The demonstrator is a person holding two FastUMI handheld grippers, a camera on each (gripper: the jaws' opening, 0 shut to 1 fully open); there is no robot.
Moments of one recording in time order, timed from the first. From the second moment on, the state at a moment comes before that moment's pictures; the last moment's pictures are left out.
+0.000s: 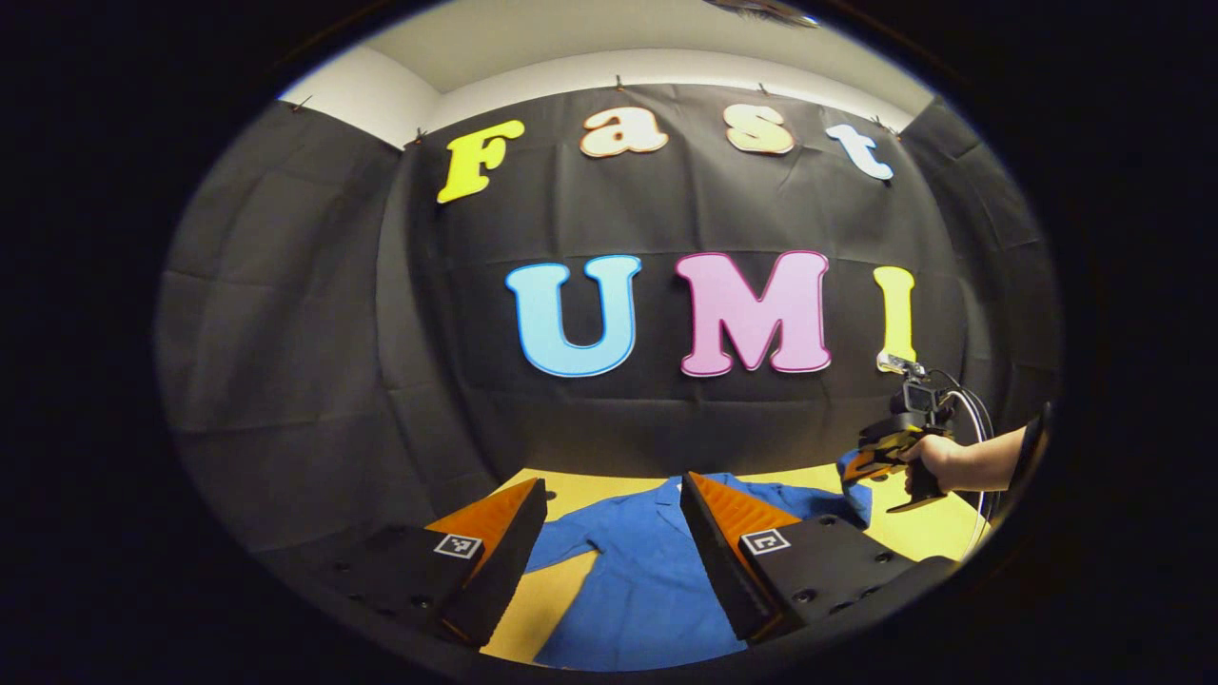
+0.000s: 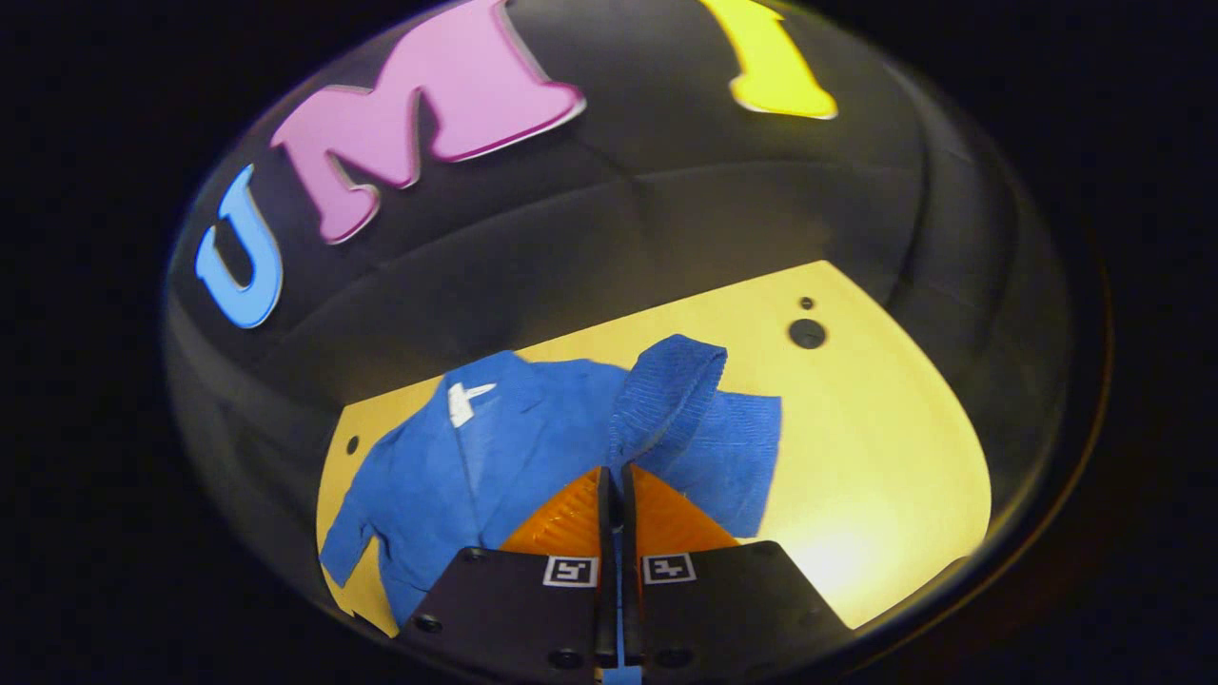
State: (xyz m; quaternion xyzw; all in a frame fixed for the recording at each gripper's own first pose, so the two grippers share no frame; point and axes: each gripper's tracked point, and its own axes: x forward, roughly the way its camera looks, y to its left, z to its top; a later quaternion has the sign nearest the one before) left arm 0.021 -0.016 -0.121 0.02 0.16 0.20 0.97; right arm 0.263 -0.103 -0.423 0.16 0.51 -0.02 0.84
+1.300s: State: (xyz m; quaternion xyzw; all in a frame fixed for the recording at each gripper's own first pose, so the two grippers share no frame) left arm -0.063 0.139 -0.241 -0.06 0.28 0.31 0.91; right arm 0.224 0.154 -0.423 0.14 0.50 0.15 0.84
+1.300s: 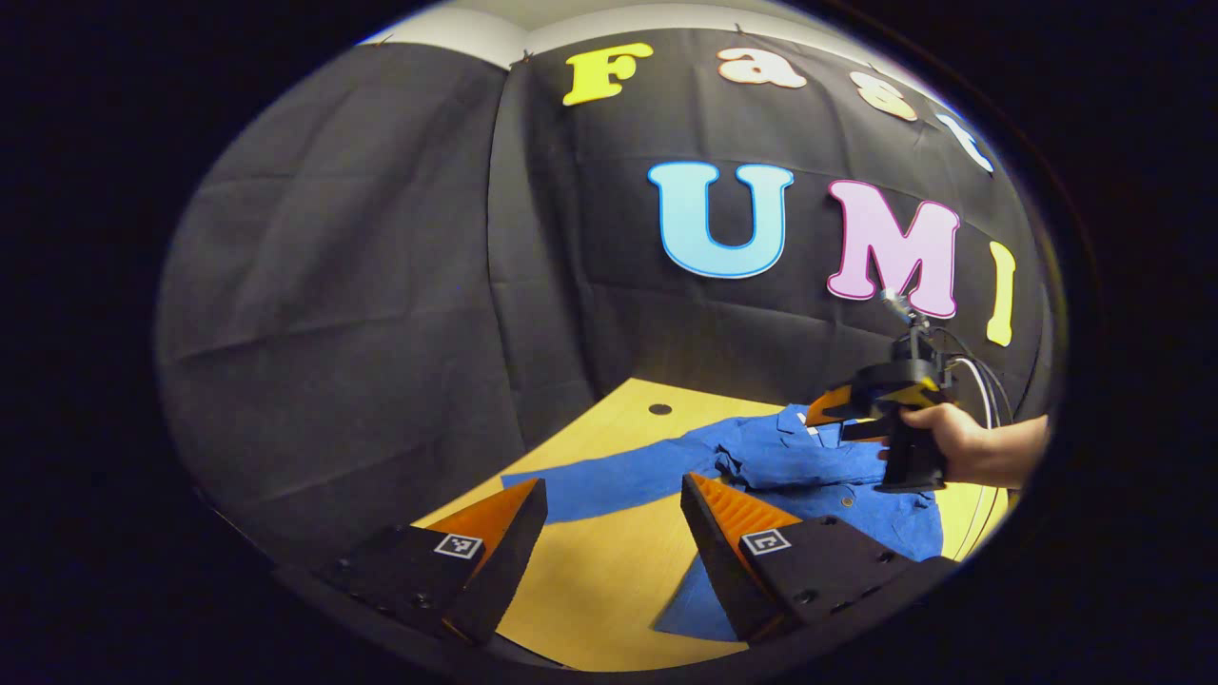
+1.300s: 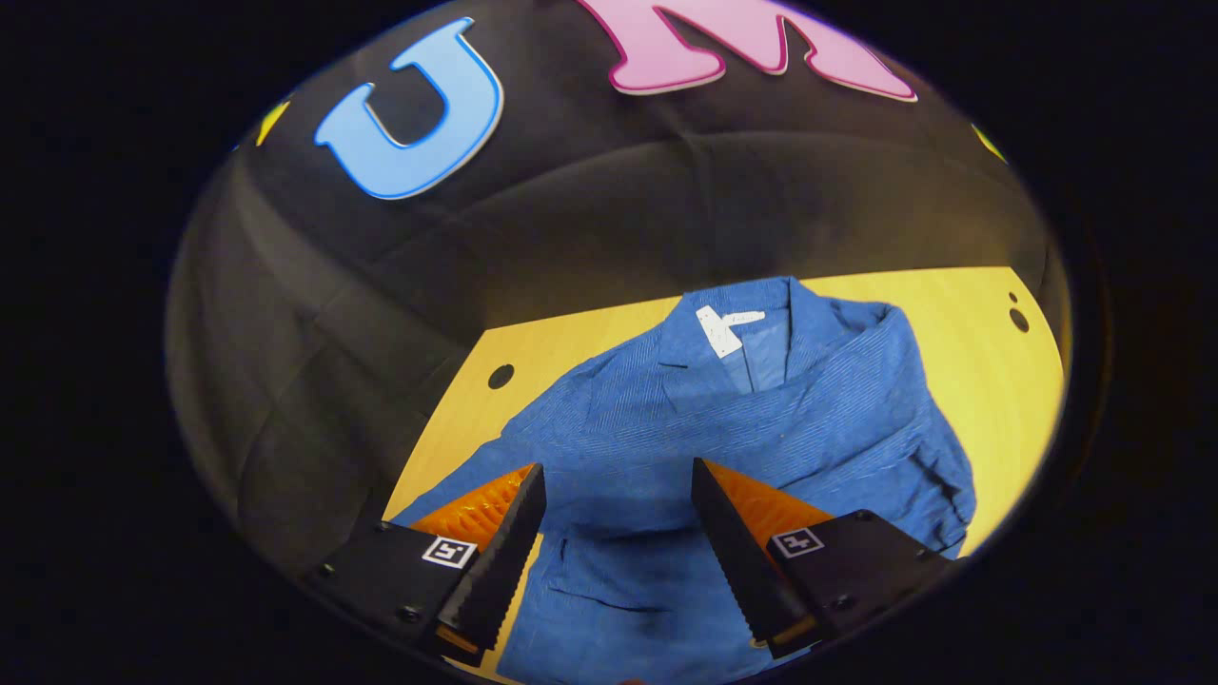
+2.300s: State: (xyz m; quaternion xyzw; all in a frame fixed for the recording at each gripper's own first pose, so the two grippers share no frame) left arm -0.067 0.305 -0.471 -0.21 0.52 0.46 0.69; right arm 0.093 -0.058 -0.311 -0.03 0.42 0.12 0.90
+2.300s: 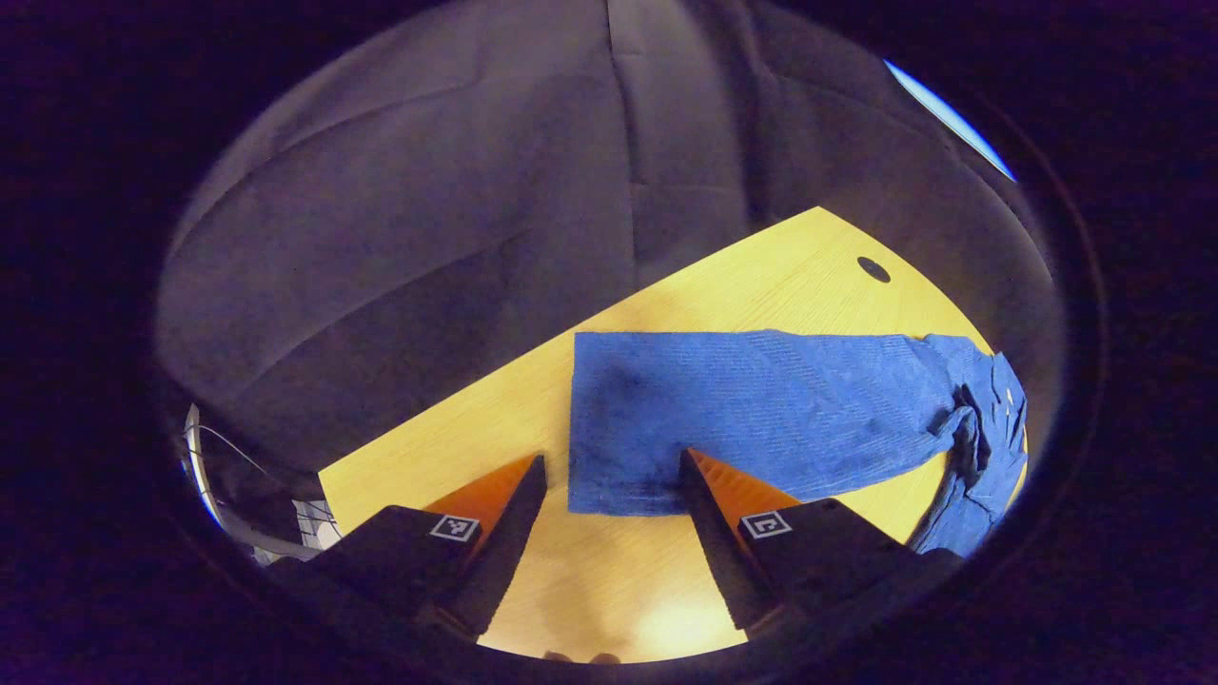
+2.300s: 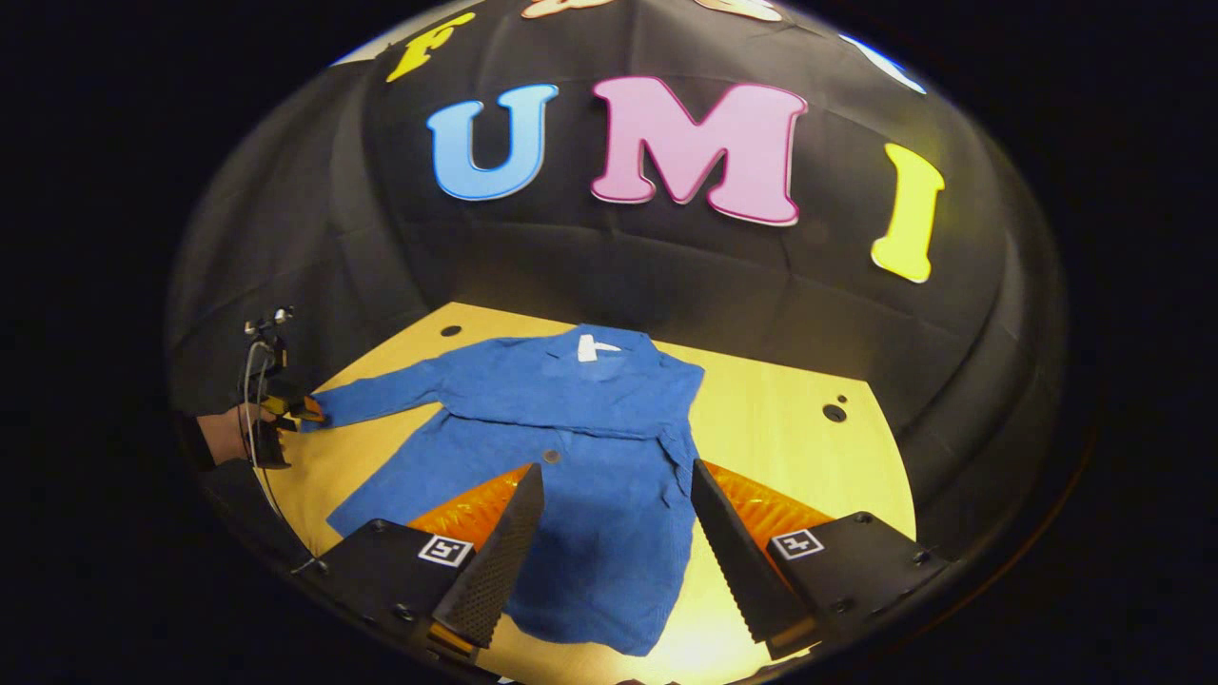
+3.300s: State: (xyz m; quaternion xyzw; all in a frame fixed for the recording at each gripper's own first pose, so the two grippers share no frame) left arm -0.011 0.291 -0.438 -0.27 0.44 0.40 0.76; right arm 0.069 -0.074 -0.338 0.00 0.46 0.09 0.88
